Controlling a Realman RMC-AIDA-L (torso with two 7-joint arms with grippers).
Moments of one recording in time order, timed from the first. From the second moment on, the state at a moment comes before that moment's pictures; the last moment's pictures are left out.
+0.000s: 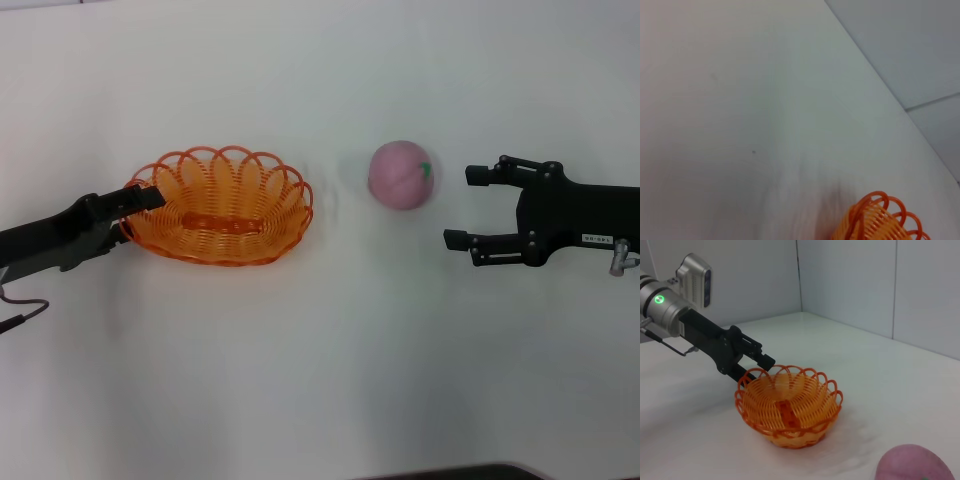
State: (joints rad) left arm -0.27 -2.17 0.95 0.87 1.96 1.20 -2.50; right arm 0.41 2.08 -0.44 -0.59 -2.21 -1.59 1.01
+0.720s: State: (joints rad) left arm -0.30 -2.15 0.69 0.84 1.82 1.37 -2.00; right arm 0.41 2.08 -0.44 -0.60 -2.21 -1.59 1.01
